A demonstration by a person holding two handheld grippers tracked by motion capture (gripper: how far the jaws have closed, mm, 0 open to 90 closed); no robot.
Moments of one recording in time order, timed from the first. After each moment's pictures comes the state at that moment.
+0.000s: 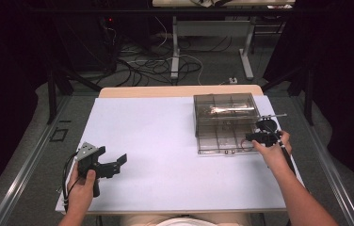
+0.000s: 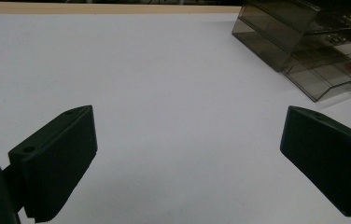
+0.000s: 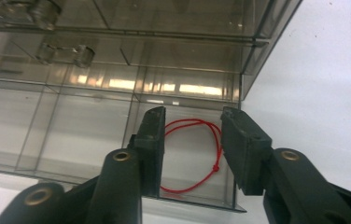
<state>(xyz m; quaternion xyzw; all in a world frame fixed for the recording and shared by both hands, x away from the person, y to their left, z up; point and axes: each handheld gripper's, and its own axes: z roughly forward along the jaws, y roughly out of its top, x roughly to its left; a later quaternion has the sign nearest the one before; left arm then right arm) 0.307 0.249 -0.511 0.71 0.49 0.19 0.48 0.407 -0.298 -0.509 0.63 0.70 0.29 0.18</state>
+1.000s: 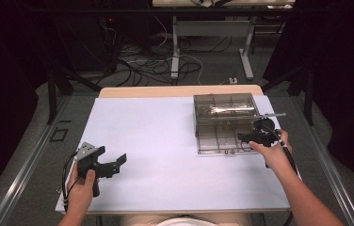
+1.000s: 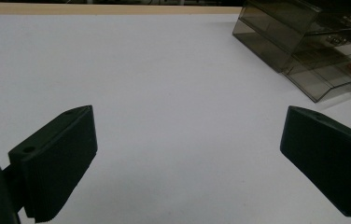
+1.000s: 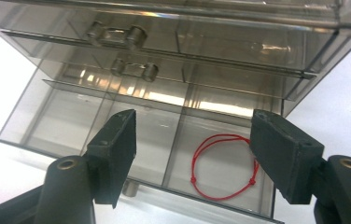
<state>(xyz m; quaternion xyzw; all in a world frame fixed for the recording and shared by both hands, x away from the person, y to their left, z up) 0.307 0.250 -0.511 0.71 0.49 0.19 0.48 0.398 -0.286 -0.494 0.58 0.72 0.33 0.17</state>
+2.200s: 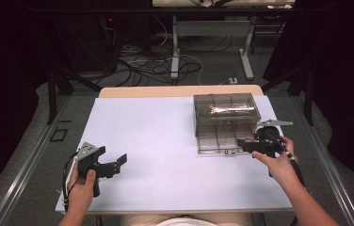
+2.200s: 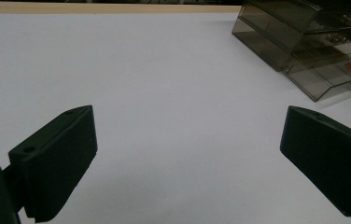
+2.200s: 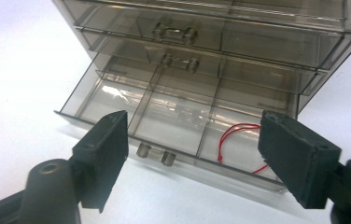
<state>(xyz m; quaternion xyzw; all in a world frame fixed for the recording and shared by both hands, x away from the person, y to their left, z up) 0.307 0.249 -0.511 0.71 0.49 0.19 0.47 0.356 -0.281 -0.478 0.54 0.73 0.37 0.19</state>
